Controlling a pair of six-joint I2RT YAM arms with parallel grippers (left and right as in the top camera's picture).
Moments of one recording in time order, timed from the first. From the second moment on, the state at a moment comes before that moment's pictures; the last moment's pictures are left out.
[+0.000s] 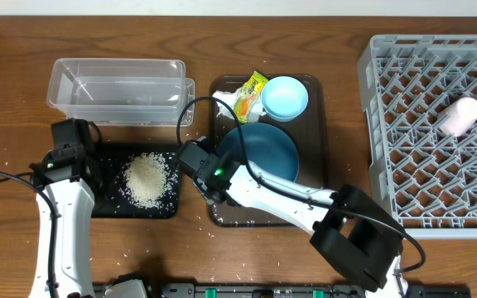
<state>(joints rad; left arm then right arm) 0.29 1.27 0.90 -0.98 -0.29 -0.78 1.01 2.04 1.44 -0.68 0.21 0.36</state>
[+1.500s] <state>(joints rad) 0.29 1.27 0.90 -0.98 -0.29 -0.78 0.63 1.56 1.64 -0.88 0.10 0.34</state>
